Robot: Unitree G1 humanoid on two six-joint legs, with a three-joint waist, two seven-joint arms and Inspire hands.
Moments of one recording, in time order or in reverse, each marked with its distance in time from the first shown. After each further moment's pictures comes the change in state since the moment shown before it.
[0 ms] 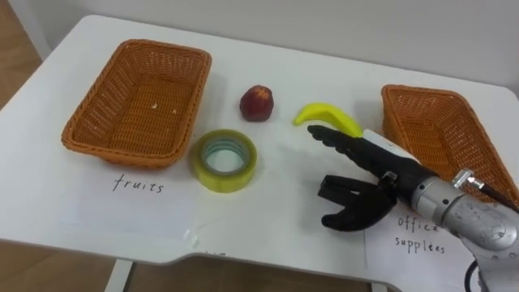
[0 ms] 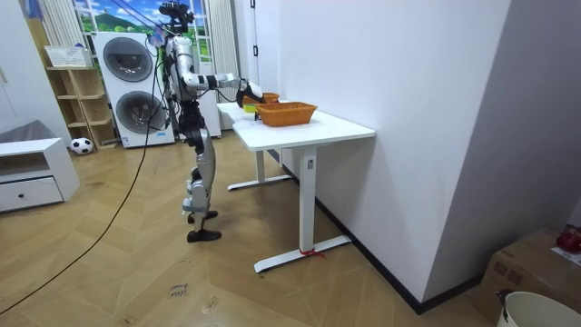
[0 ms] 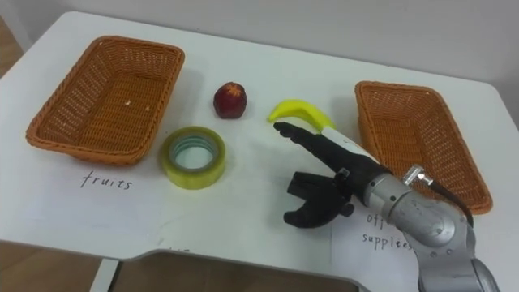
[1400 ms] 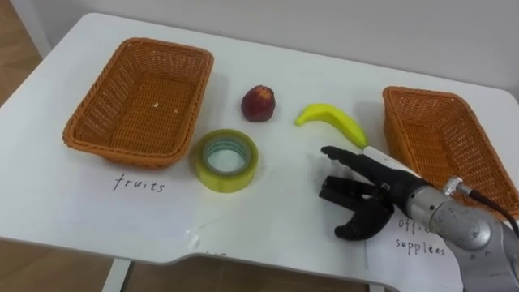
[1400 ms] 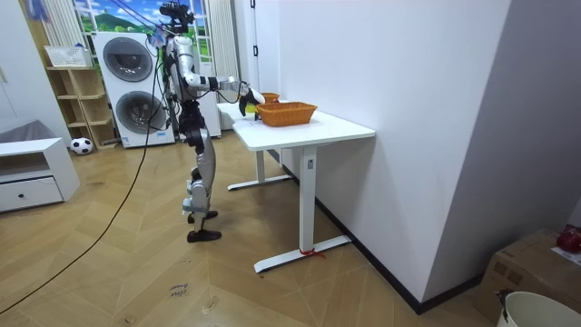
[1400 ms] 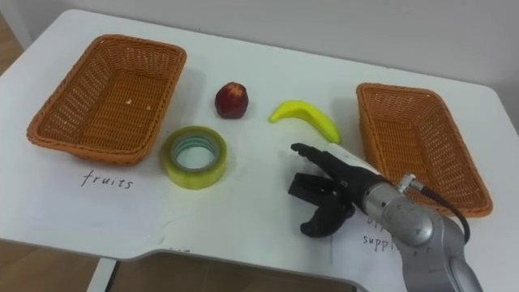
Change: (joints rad) left arm -0.028 0.002 -0.021 0.039 -0.042 0.015 0.041; right arm -0.031 0.034 0.032 0.095 -0.243 0.073 -0.016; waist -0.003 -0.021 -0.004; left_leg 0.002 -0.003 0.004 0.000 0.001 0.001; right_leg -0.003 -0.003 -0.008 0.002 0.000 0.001
